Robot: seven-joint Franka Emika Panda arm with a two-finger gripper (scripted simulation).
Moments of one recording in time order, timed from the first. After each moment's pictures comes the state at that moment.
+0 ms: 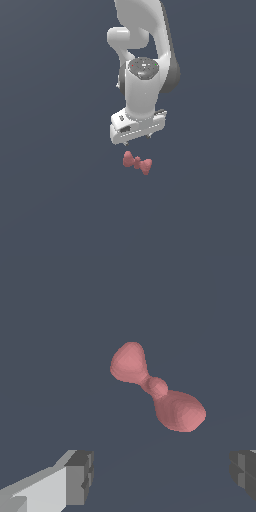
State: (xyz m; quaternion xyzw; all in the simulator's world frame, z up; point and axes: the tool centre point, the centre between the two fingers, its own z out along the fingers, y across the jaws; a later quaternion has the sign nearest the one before) arm 0.022 0.037 0.180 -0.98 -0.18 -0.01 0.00
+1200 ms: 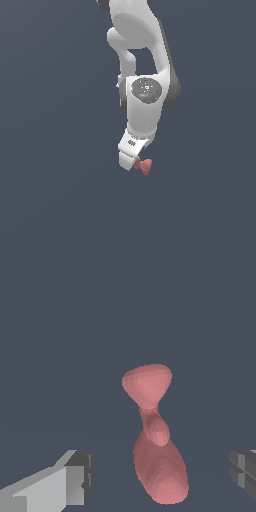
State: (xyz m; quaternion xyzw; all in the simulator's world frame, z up) arm 0.060 0.040 0.152 -0.87 -0.49 0.00 0.00
